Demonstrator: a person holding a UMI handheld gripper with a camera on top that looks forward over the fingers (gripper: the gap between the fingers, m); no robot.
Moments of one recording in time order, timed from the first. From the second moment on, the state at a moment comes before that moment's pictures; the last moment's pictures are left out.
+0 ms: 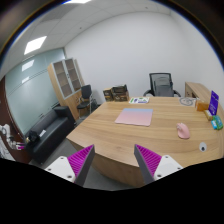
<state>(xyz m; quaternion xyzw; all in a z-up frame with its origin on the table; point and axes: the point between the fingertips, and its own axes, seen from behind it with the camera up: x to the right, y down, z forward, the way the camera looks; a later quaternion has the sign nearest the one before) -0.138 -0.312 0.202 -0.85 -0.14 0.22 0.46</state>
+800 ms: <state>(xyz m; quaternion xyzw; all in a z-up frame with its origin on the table) 0.118 -0.118 0.075 -0.85 0.00 0.03 0.52</state>
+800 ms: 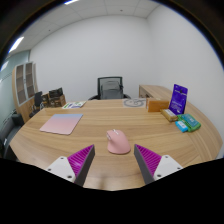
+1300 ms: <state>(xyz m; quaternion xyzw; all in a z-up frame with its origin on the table) 0.152 0.016 0.000 -0.88 0.00 0.06 0.47</state>
